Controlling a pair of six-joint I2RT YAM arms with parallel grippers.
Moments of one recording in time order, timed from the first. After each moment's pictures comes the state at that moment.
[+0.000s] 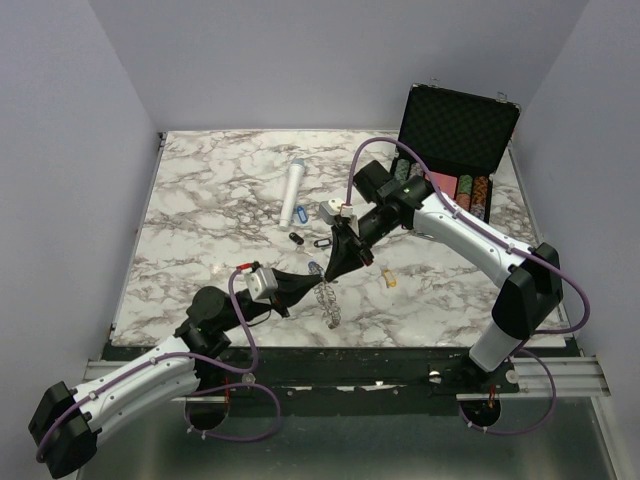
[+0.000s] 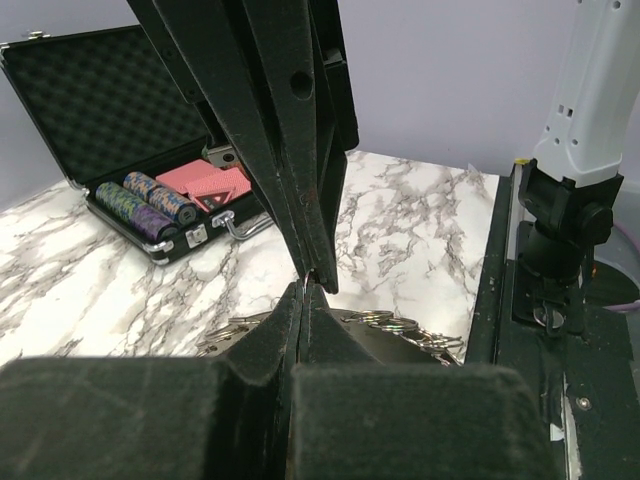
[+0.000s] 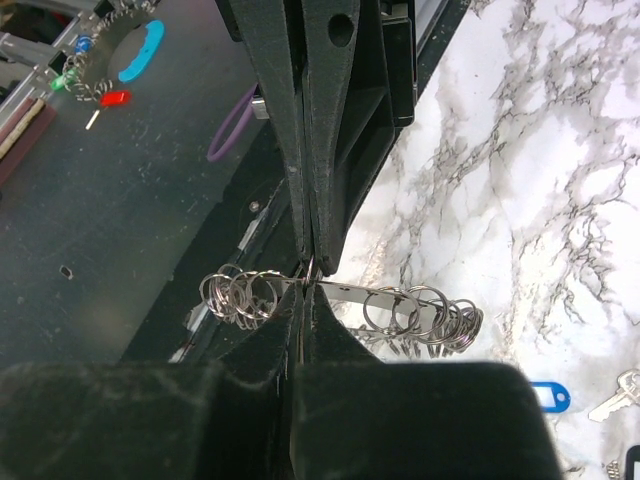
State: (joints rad) left arm -0.84 0.57 0.19 0.63 0.32 -0.07; right arm 0.71 1.68 1.50 -1.01 -1.24 -0.96
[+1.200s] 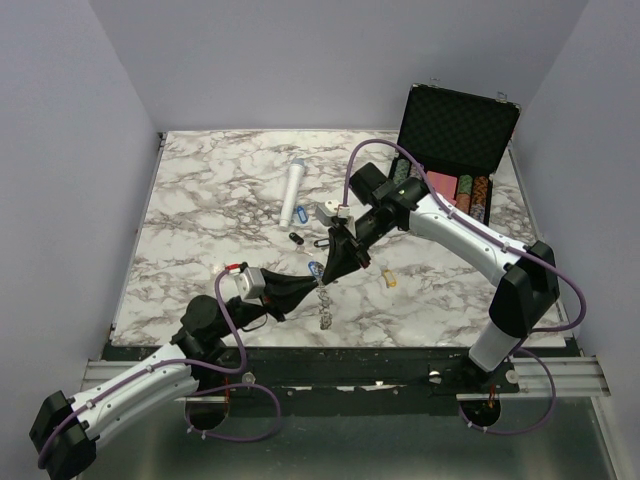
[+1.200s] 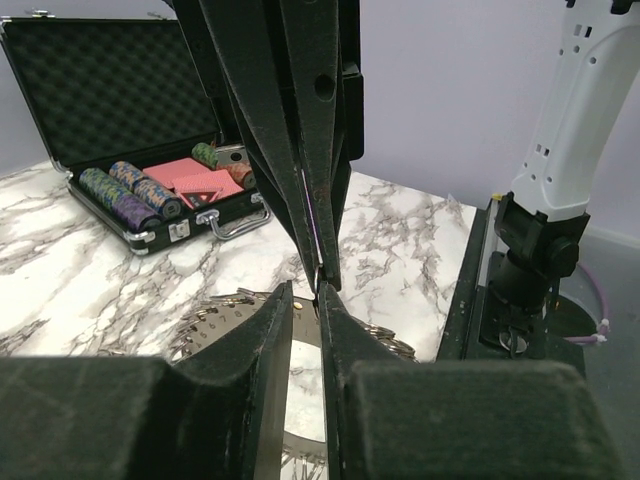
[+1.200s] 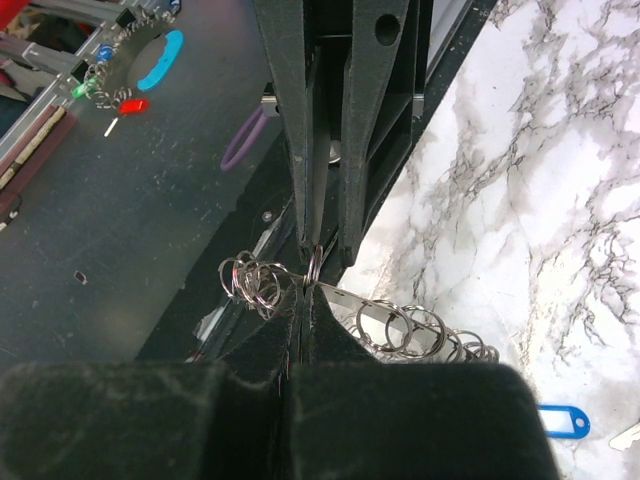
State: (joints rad) left arm -0.84 0.48 0.13 0.64 0.27 -0.21; right arm 0.72 1.69 1.50 -1.01 -1.27 -0.96
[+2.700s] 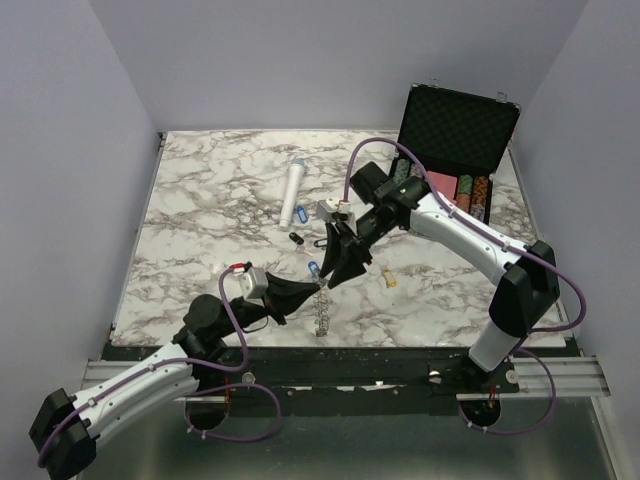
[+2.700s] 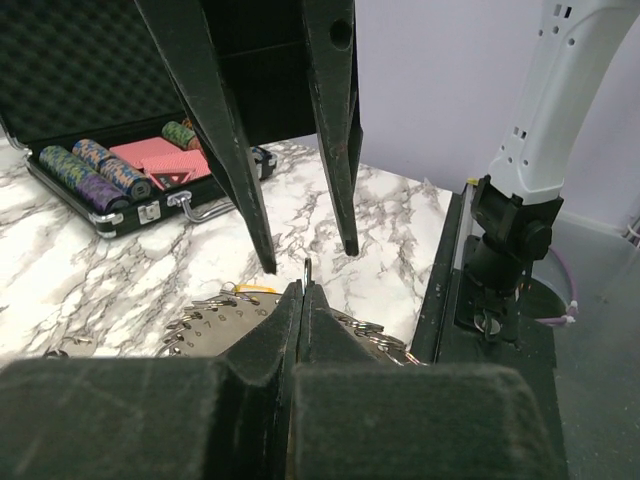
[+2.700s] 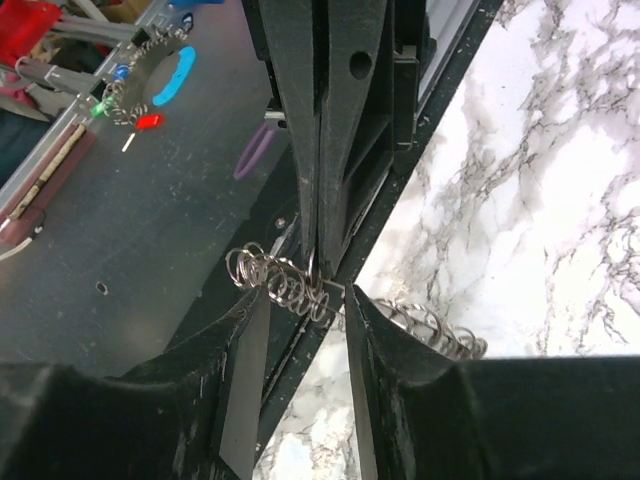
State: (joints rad) left arm -0.84 0.51 0.12 0.65 0.32 -0.25; right arm 0.71 1.70 1.50 -1.02 -1.30 -0.92
